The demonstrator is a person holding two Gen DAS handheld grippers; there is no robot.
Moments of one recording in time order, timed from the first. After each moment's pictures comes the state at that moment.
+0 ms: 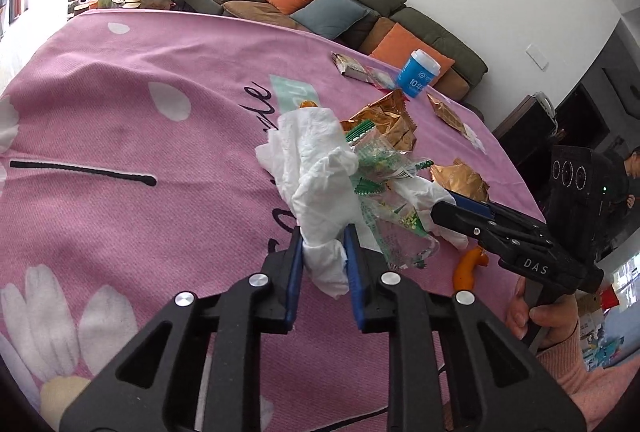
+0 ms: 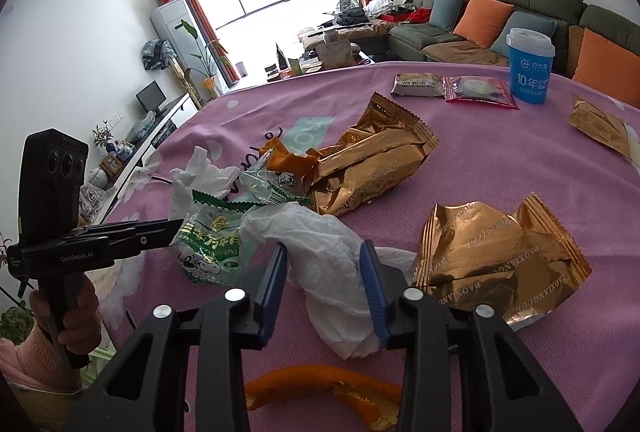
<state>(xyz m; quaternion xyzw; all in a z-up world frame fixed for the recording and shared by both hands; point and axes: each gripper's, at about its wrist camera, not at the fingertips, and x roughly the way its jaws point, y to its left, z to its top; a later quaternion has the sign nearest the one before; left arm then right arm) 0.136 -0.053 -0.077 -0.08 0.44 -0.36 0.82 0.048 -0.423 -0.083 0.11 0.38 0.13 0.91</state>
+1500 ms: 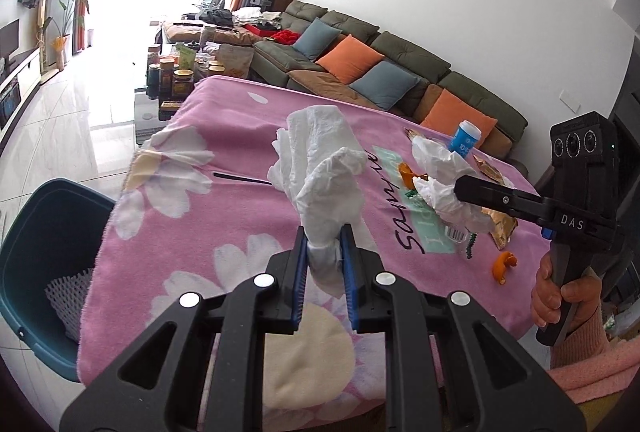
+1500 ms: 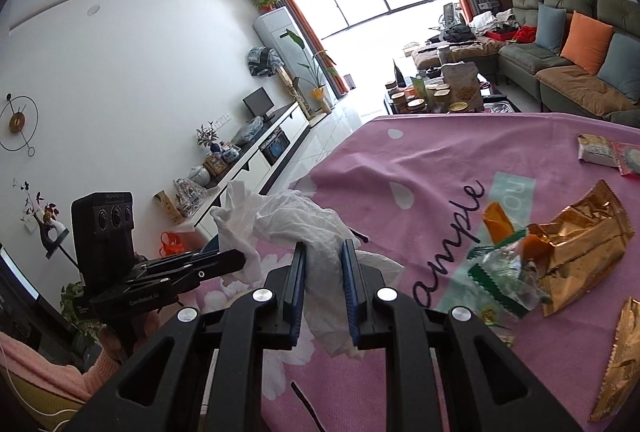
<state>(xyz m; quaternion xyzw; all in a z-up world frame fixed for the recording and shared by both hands) 0.065 0.101 -0.026 -0.09 0.34 -0.24 0.90 0.077 -0.309 -0.029 0.14 0.33 0.33 0.88</state>
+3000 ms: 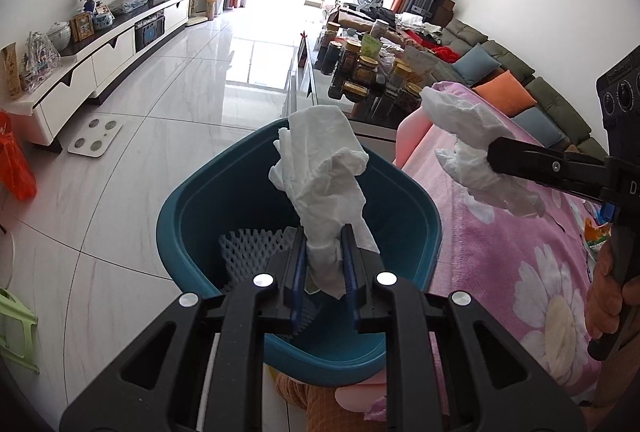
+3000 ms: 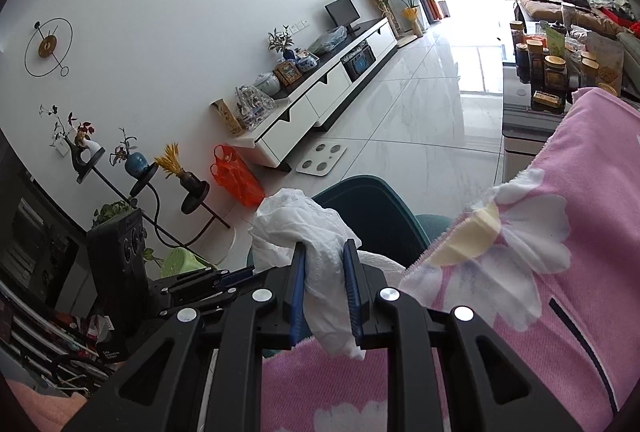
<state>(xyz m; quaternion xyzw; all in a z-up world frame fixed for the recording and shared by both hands) 0.076 0.308 -0.088 -0.16 0.39 0.03 0.91 0.162 -0.049 -0.050 0.04 0.42 0.47 0.77</state>
